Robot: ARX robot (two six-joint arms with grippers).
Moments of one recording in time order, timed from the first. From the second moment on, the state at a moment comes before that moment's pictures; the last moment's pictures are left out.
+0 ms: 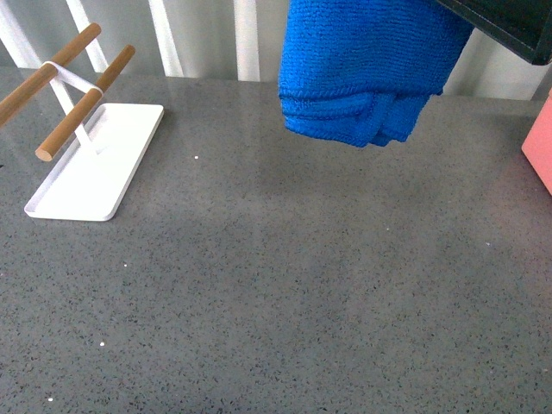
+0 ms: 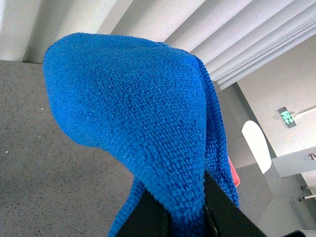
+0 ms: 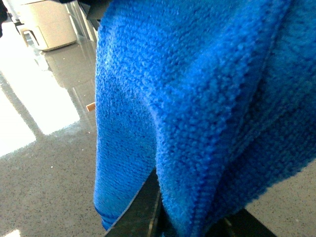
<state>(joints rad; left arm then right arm) -0.48 1.71 1.37 0.07 0.34 -0.57 0.17 1.52 0.61 0.77 -0.73 0.01</state>
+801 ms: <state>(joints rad) -0.40 1.71 1.36 -0.01 0.34 -0.52 -0.02 1.47 0.65 0.78 -0.77 0.08</state>
